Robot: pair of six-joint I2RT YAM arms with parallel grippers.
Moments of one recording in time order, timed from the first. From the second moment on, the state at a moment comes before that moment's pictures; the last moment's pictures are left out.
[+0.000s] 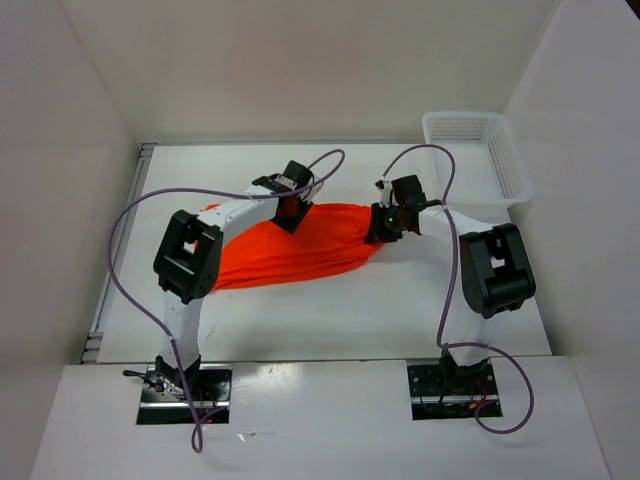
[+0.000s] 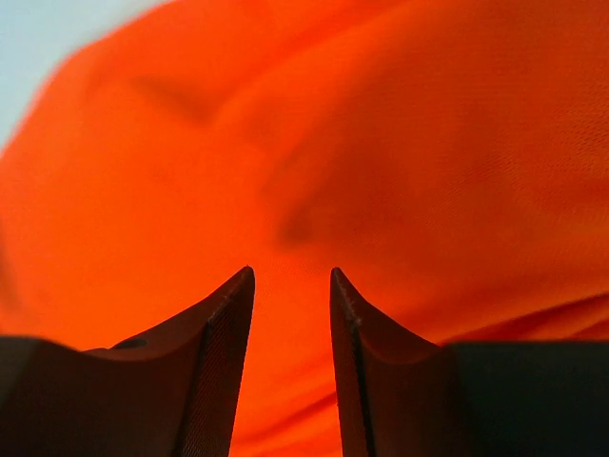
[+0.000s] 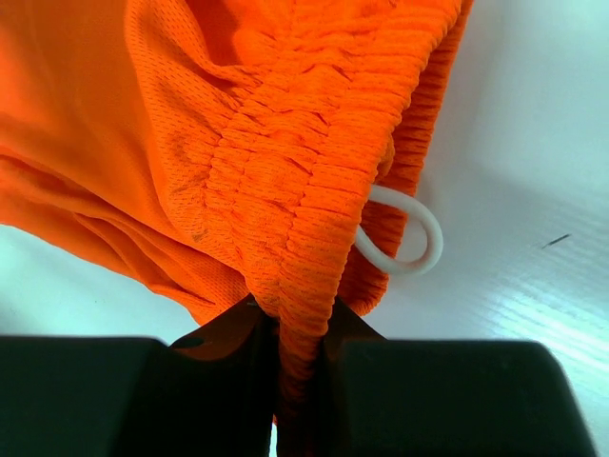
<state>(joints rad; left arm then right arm) -0.49 2.01 1.60 -0.67 -0.18 0.07 0.25 1.76 1.06 -0.29 -0.38 0.21</state>
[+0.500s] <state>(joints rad) -0.51 2.18 1.69 -0.57 -0.06 0.07 0.25 1.76 1.19 -0.31 -0.30 0.18</state>
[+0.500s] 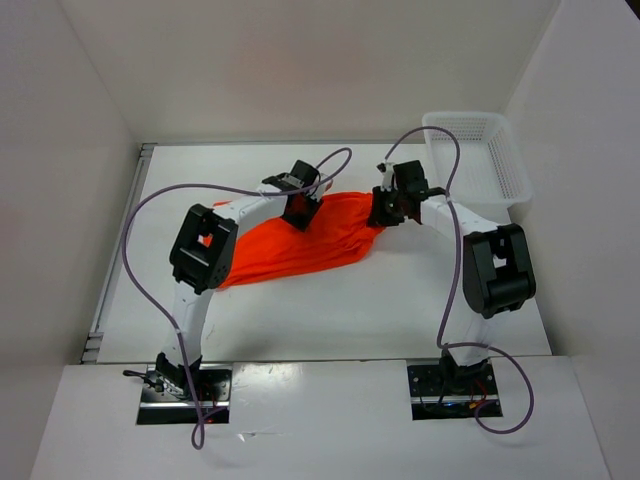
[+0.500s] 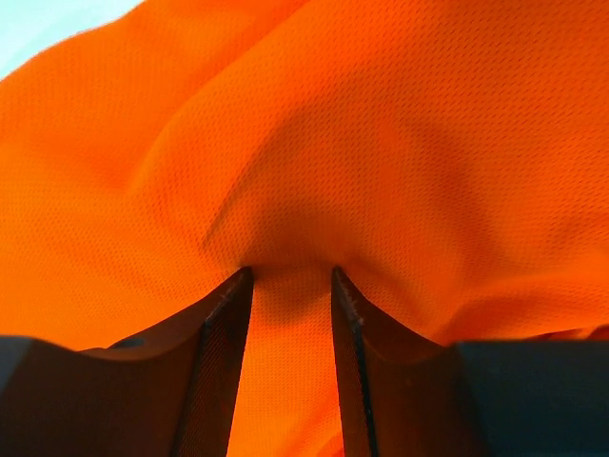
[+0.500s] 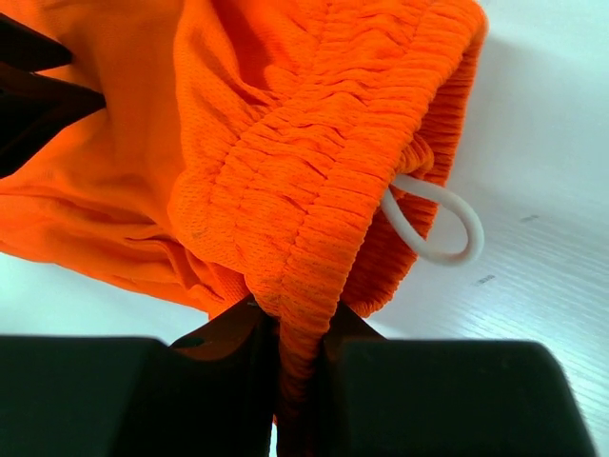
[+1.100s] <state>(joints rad) -0.46 2.12 1.75 -0.60 -0.06 0.07 0.03 1.75 1.42 -0.41 -0.25 -0.15</state>
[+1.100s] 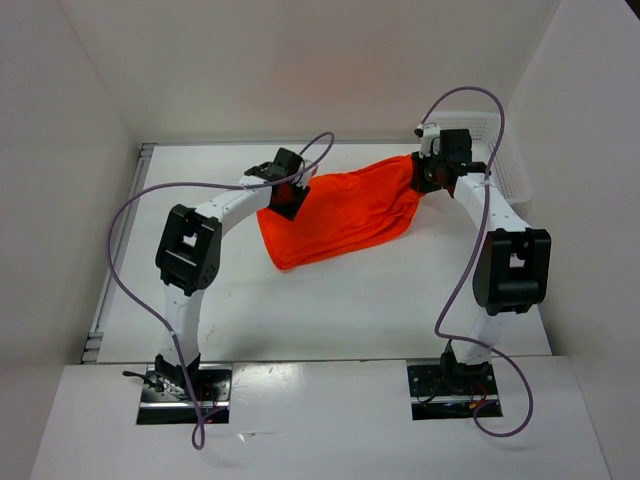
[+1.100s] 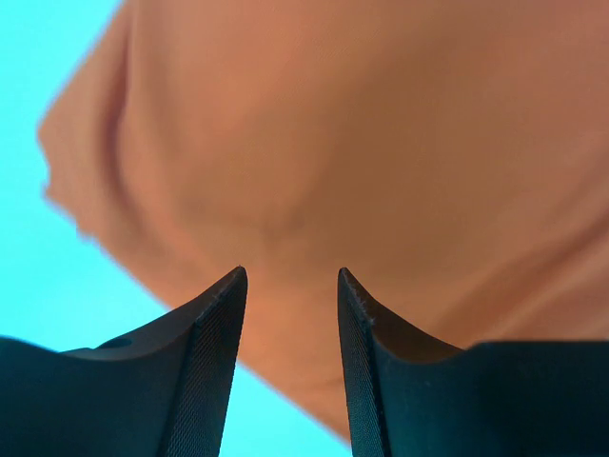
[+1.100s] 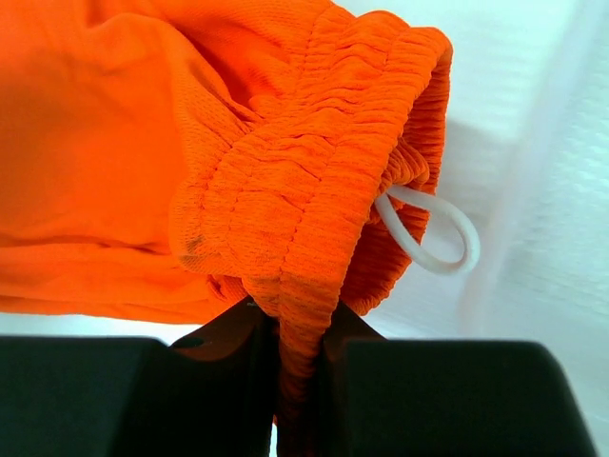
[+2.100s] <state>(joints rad) -0.44 2.38 2.00 -0.67 0.03 0.07 0.22 1.79 1.59 -0.46 -0.09 -0.23</state>
